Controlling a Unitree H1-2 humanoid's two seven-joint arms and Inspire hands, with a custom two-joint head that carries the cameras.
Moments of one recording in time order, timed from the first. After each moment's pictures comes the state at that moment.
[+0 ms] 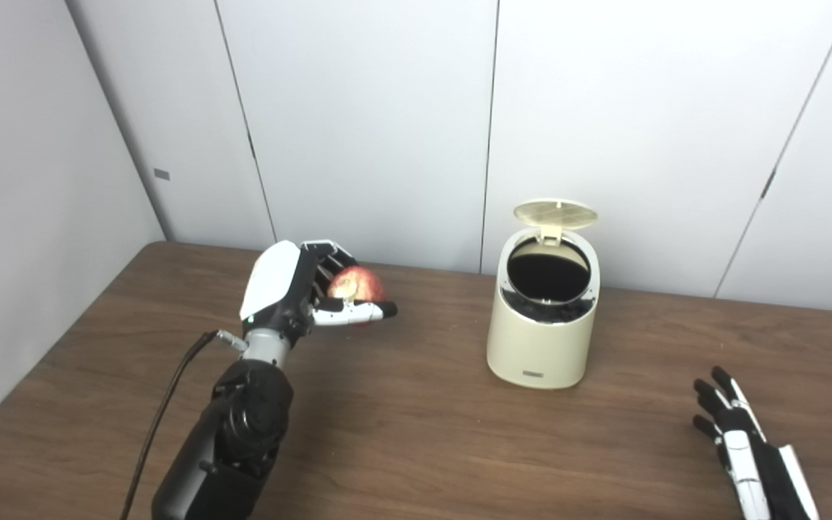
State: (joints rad) left arm -0.32 0.33 -0.08 -0.08 0.59 0.26 0.09; right arm -0.02 -0.11 -0.04 -0.06 -0.10 -0.04 0.02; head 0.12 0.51
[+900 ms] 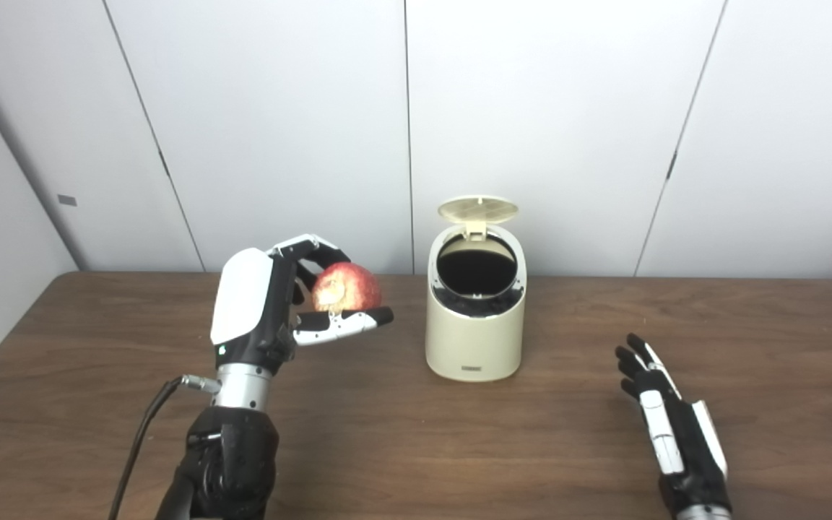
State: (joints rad) left arm -0.31 0.20 -0.12 -0.25 0.69 0.18 0.10; right arm -0.04 -0.05 -0.03 -0.07 -0.12 -0.04 -0.04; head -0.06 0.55
